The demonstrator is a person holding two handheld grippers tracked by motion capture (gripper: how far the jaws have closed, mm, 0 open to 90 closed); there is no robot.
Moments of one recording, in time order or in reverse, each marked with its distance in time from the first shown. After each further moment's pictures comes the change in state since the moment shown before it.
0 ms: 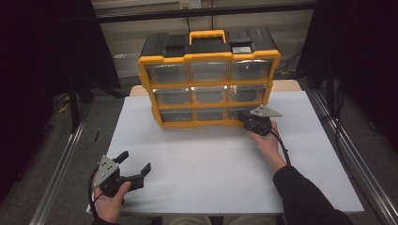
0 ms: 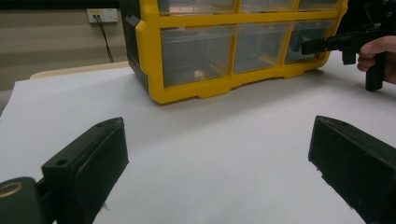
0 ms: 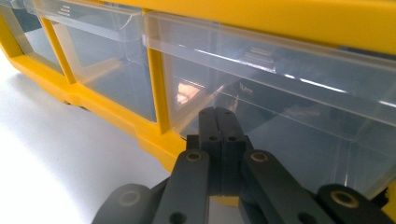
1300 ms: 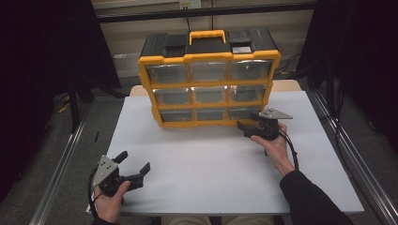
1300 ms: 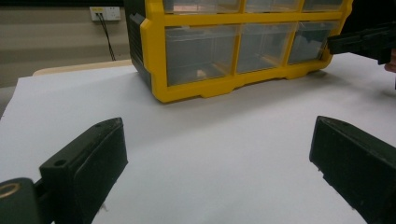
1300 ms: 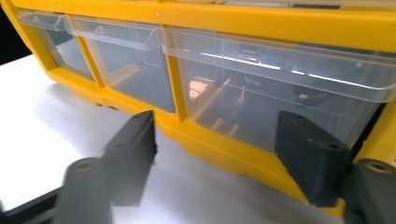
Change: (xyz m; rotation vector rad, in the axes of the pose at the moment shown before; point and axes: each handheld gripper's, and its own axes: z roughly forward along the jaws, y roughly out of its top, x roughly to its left) left arm 0.002 -0.001 0.000 -0.001 0.006 -0.016; right arm 0.001 0.003 -0.033 0.006 0.039 0.090
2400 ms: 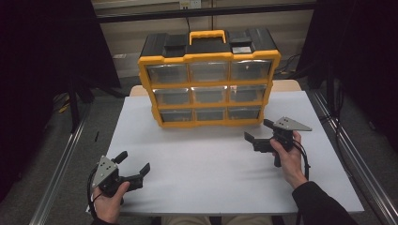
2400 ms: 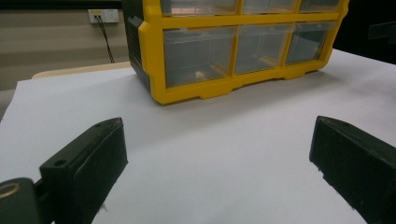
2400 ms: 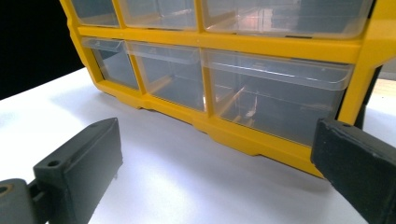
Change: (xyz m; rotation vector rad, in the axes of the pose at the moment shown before) left arm 0.000 0.001 -0.002 0.001 -0.003 0.015; right arm 0.012 -0.002 -0.059 -0.070 0.049 0.022
